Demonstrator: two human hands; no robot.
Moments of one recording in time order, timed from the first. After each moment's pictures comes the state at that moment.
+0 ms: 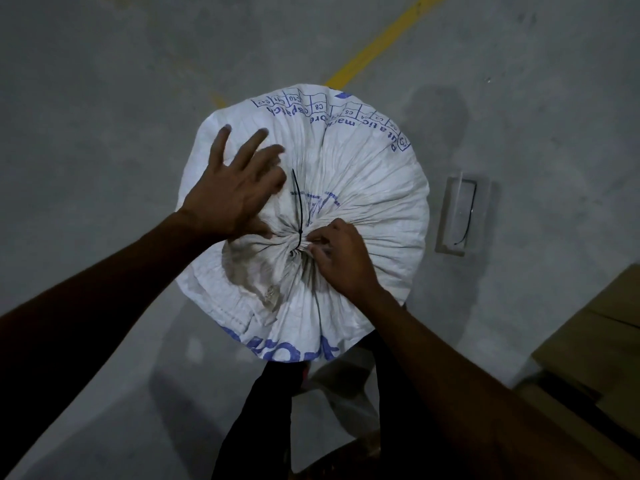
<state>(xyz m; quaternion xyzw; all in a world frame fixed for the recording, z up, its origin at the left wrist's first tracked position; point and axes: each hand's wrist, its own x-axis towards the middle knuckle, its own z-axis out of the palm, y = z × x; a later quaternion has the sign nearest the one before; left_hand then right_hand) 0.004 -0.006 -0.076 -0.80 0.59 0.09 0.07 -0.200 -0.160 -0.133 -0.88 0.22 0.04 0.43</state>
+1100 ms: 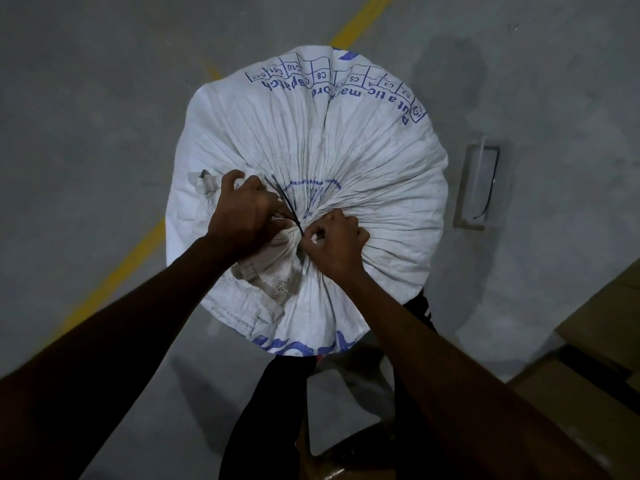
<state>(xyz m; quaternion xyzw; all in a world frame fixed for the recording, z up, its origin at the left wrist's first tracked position) -0.043 0.009 -0.149 -0.86 0.46 0.22 -0.03 -0.187 -0.120 -0.170 -0.83 0.36 0.17 0.40</state>
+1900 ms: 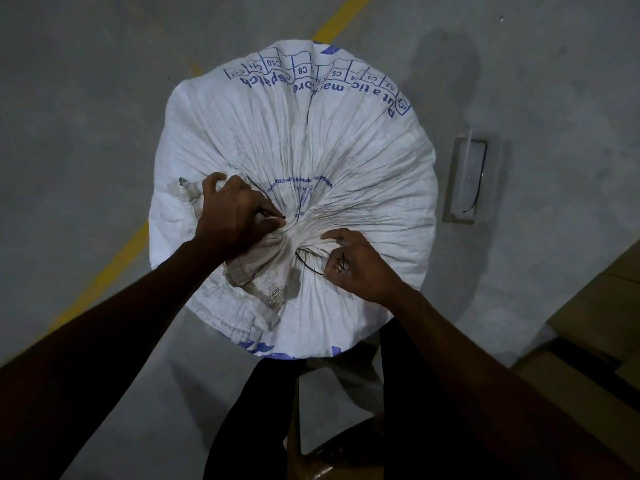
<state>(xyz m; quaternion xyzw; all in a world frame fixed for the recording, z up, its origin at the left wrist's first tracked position) -0.063 -0.003 -0.156 -0.90 0.39 0.21 -0.08 -0.273 -0.185 -0.191 -0.81 0.14 0.16 0.54</state>
